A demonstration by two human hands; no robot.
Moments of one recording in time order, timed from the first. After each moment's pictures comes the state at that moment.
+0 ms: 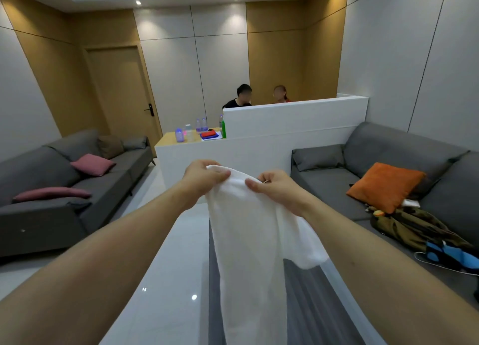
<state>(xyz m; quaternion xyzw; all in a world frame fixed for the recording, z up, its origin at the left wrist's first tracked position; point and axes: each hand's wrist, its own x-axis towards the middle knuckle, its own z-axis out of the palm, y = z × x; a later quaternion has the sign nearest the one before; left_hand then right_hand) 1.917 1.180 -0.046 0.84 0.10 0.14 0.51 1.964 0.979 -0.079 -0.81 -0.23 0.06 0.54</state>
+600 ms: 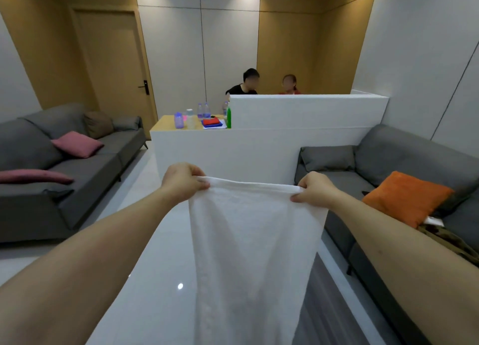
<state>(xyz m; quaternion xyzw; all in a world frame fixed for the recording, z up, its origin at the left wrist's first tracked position) 2.083 1.388 -0.102 0.93 0.13 0.15 0.32 2.168 1.059 -0.105 -0.97 -0.13 0.02 0.20</state>
